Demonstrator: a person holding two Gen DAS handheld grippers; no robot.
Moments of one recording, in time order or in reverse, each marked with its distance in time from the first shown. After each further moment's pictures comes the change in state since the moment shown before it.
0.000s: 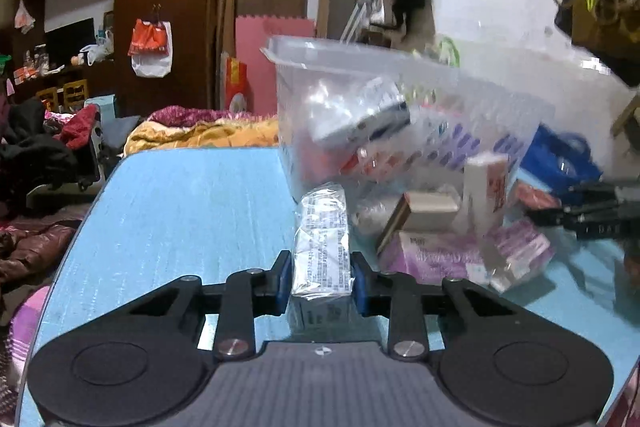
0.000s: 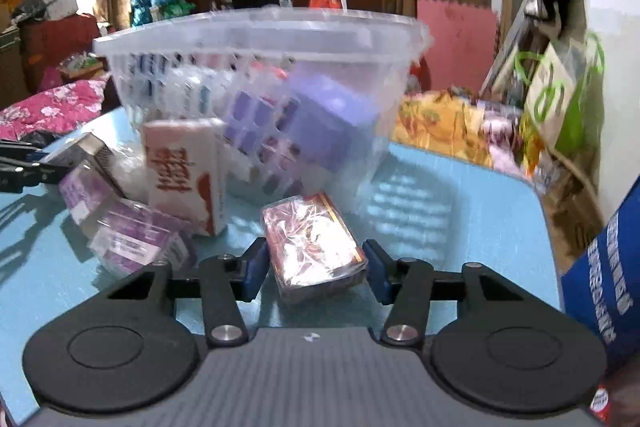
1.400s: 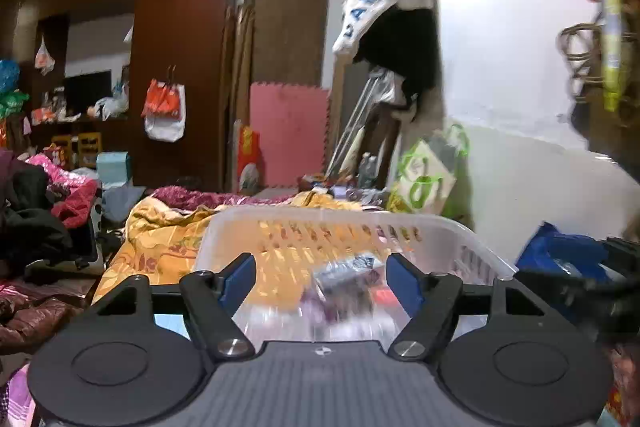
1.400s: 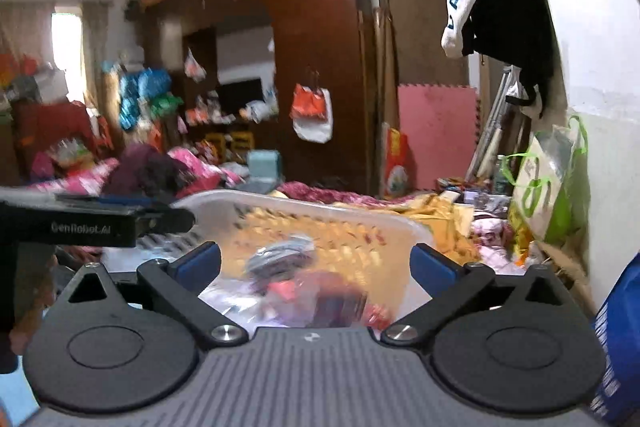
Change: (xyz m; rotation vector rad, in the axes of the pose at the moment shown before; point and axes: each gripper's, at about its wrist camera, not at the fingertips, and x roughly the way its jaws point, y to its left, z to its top) left arm 0.005 -0.072 0.114 -0.017 -0.188 0.046; right arm -0.035 0.014 0.100 0.107 -0.254 -0.003
